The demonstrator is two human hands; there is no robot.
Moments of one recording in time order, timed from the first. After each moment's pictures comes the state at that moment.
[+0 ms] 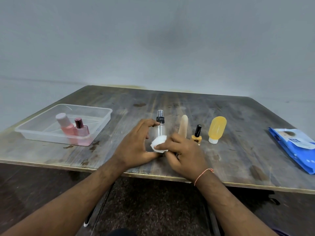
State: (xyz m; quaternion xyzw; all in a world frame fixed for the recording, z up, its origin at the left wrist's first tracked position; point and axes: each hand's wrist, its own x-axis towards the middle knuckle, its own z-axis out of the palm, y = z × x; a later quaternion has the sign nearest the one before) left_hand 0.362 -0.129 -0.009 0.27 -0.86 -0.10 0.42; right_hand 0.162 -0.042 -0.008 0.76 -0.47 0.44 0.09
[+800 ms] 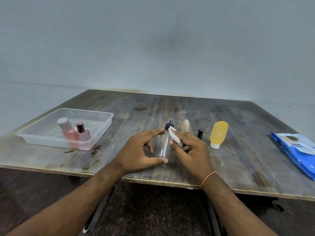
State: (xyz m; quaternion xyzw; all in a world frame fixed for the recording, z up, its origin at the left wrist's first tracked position) left_hand 0.366 -0.127 -0.005 0.24 -0.86 -0.20 0.40; right_hand 0.151 -0.053 -0.009 0.65 -0.49 0.58 -0.07
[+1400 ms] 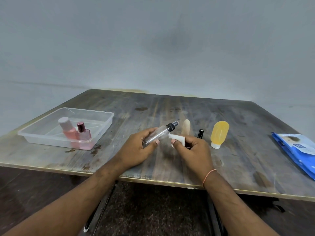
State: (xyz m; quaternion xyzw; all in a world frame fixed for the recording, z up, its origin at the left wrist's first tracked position) left_hand 0.365 -0.141 -0.010 0.31 -0.81 -0.28 0.42; right_hand 0.145 -0.063 -0.018 0.56 -0.56 0.59 -0.18
